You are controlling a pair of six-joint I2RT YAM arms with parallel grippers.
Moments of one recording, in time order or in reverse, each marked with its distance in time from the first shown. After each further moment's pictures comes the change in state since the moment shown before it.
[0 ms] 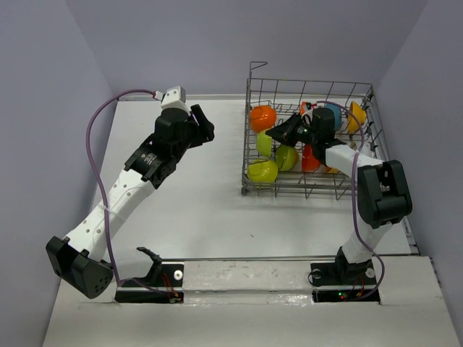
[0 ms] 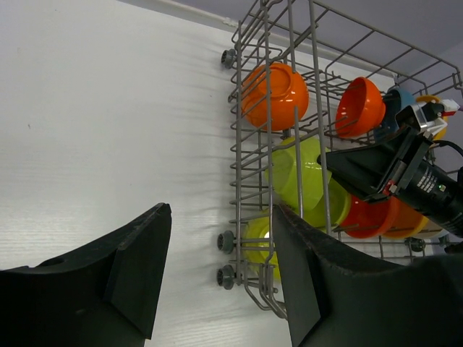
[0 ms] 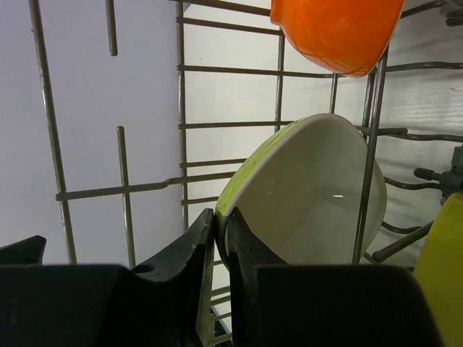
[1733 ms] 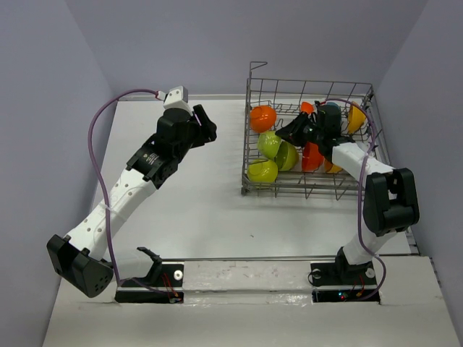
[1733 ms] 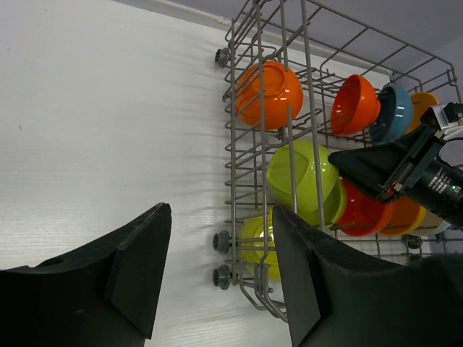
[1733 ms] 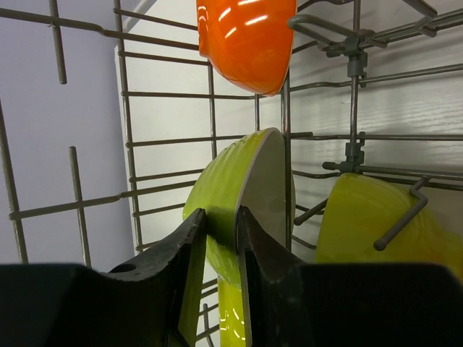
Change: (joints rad) left arm -0.017 0.011 0.000 0.014 0.000 0.000; right arm -0.021 -0.087 0.035 -0.269 0.186 -0.180
